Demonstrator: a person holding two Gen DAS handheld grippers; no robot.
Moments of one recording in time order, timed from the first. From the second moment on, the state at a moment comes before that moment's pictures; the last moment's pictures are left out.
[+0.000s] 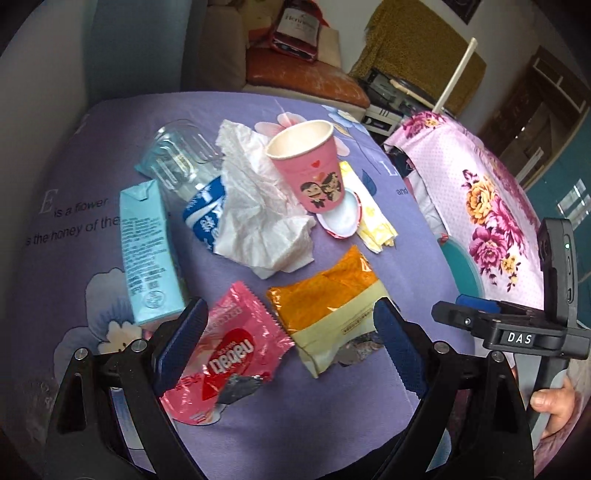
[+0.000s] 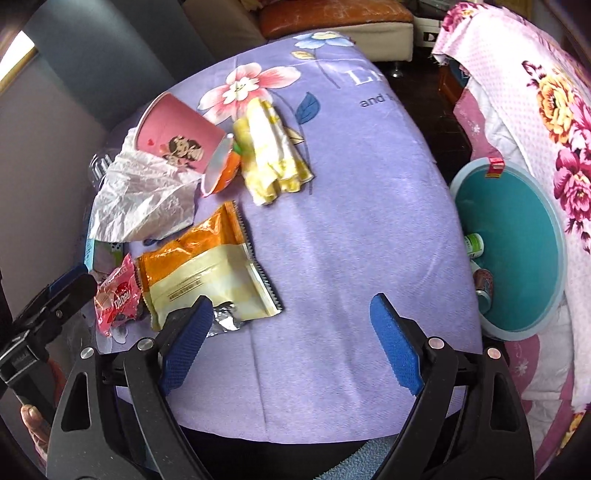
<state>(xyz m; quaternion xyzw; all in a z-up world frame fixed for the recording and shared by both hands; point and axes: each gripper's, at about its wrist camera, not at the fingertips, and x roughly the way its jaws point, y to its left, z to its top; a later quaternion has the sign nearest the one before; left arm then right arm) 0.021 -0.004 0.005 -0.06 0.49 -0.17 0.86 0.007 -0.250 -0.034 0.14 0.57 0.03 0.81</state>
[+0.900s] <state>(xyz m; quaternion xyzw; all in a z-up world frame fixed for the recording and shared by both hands) 0.081 0.086 -0.041 -0.05 0.54 -0.09 0.83 0.037 -0.124 -0.035 0.04 0.60 0.12 0.79</state>
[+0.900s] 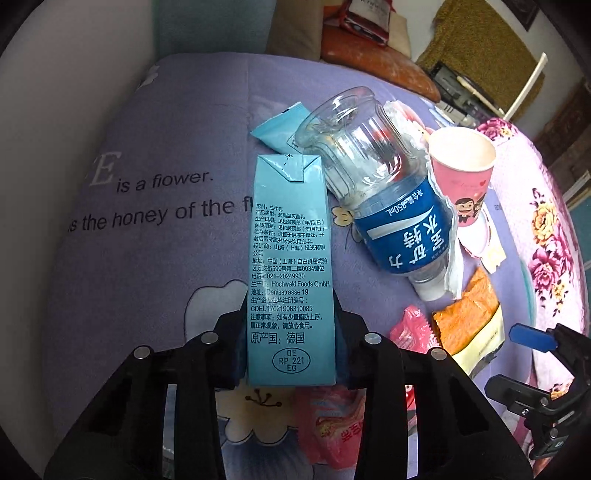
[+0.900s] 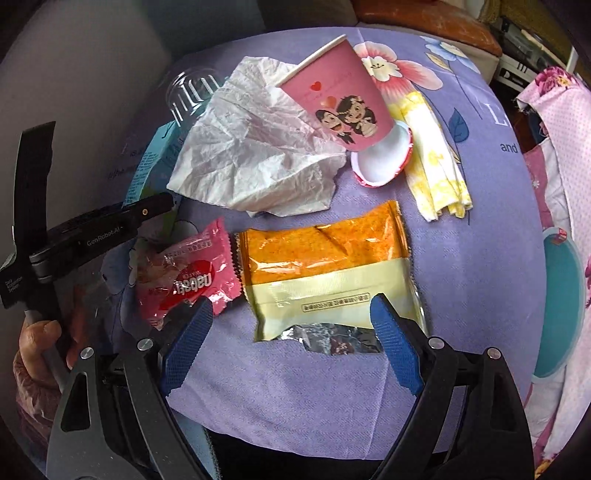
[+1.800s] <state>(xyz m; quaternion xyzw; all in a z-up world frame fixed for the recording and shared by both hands) 0.063 0.157 -0.052 -0.06 0.55 -0.08 0.83 0.077 -0.008 -0.072 -0.03 0.61 0.18 0.77</state>
